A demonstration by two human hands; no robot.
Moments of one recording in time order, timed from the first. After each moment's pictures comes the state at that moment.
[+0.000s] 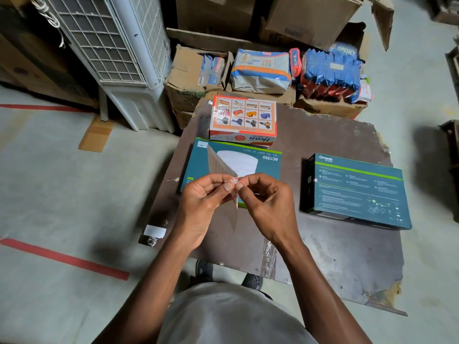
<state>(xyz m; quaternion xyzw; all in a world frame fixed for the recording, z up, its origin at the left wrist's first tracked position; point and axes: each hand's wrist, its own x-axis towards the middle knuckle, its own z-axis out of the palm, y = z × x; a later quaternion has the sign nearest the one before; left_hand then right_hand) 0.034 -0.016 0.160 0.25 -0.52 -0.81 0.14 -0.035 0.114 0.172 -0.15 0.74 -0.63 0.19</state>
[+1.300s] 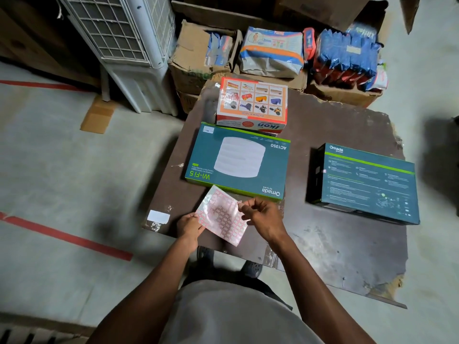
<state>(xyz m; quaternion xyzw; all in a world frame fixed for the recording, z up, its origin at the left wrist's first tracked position) 0.084 -0.042 -0.094 0.63 -0.36 -0.69 0.04 -0.030 0.124 0.049 0.01 0.79 -0.50 0.37</state>
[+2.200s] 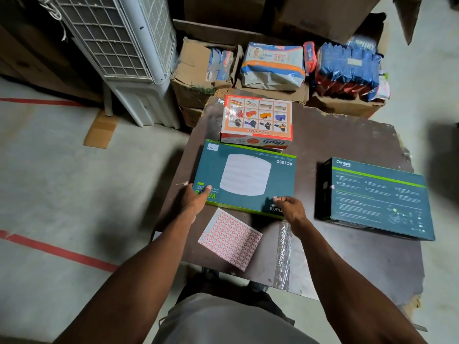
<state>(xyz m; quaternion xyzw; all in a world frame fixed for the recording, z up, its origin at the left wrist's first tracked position) -0.013 -0.143 -0.094 0.52 -0.67 -0.53 -0.03 -0.139 0.132 -0.039 0.13 0.81 -0.47 0.32</state>
